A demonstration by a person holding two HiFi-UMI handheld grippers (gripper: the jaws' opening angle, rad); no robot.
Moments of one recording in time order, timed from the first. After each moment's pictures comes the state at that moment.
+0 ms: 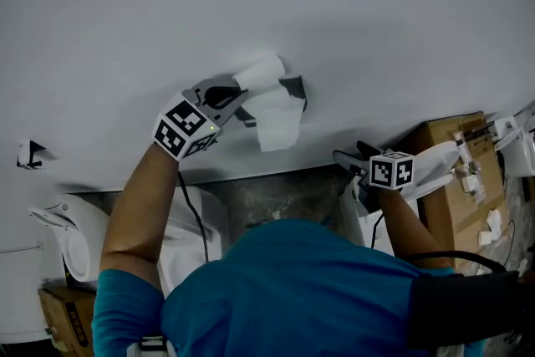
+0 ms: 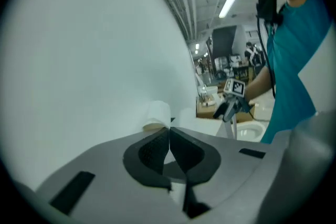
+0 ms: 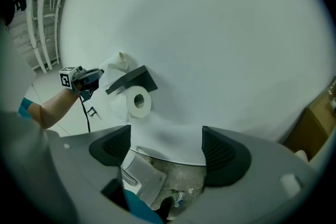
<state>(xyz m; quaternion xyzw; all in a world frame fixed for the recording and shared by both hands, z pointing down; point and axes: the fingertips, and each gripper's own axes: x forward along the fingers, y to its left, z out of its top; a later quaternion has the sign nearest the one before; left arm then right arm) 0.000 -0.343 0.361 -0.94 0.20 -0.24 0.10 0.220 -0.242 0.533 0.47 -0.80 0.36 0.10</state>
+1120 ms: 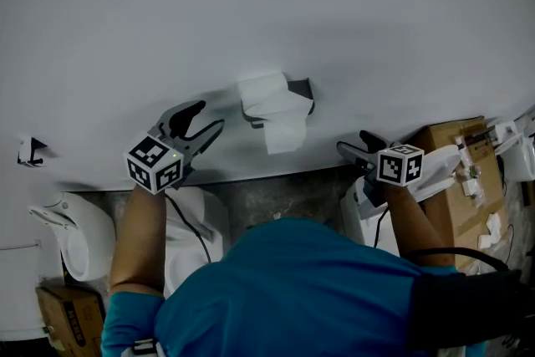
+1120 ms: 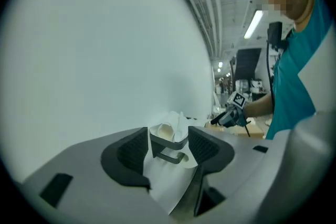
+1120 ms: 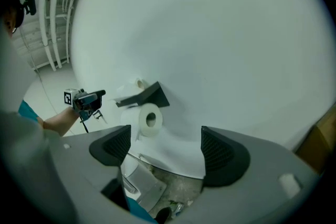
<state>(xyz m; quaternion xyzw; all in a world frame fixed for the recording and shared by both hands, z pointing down) -0.090 -0.313 0.359 -0.95 0.29 -0.14 -0.01 0.208 -0.259 0.481 0.45 -0.83 0.31 0.07</state>
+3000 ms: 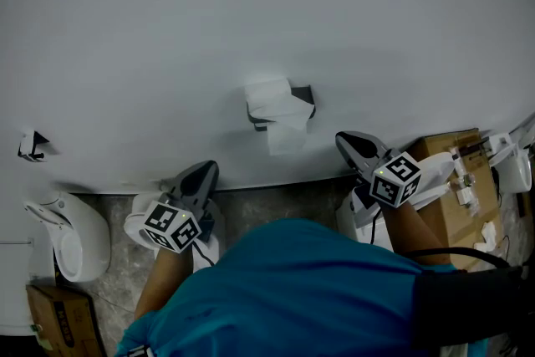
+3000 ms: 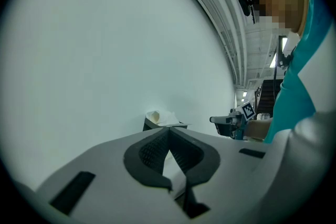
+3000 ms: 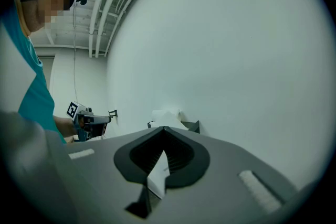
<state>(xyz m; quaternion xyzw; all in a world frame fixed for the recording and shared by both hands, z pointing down) -0.120 -0.210 0.389 -0.91 0.40 0.01 -0.11 0.149 -0.230 0.378 0.40 -0.91 0.10 0.03</state>
